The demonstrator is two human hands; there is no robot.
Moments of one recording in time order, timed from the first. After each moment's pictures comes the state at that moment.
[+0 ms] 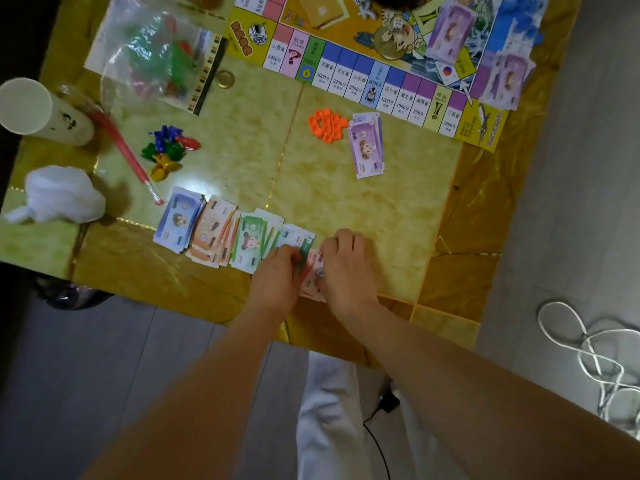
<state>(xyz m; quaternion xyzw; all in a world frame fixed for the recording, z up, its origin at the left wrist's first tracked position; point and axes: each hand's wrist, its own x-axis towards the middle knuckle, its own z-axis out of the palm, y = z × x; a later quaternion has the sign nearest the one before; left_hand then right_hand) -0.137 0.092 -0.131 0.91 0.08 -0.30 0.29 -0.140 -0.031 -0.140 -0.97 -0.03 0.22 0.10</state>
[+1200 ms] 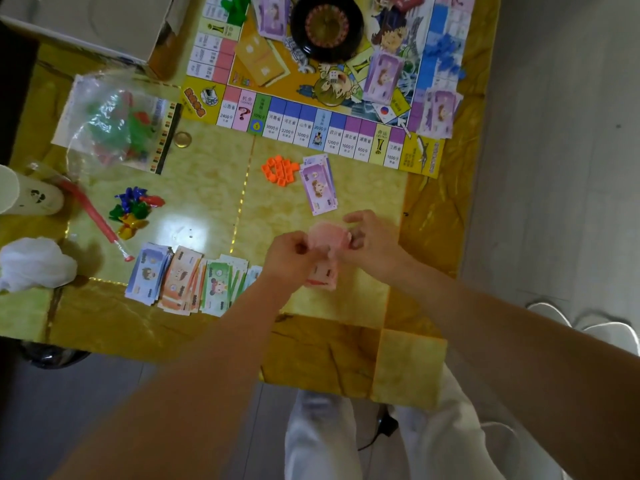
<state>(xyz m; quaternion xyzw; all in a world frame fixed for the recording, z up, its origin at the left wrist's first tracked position) -0.054 0.012 -0.099 0.76 0.21 -0.32 0.52 -0.054 -0.148 -0.100 -0.79 0.17 0.34 0.49</state>
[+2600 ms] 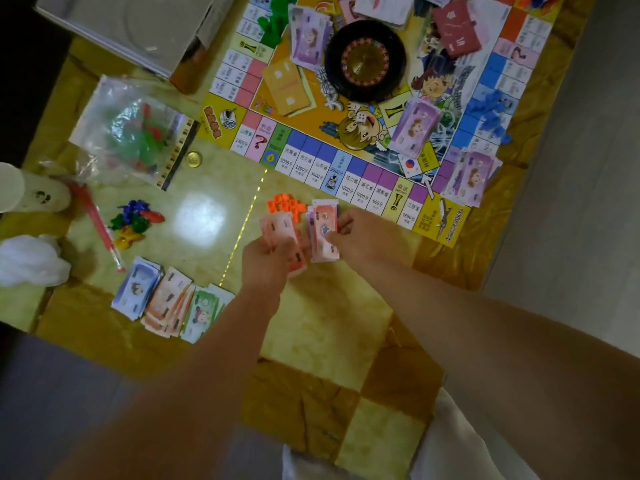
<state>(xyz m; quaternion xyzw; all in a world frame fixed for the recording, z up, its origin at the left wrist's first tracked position) 0.009 -0.002 -0.102 0.66 0.42 -0.15 0.61 0.063 -0.141 -0.122 -0.87 0.11 0.32 0.35</state>
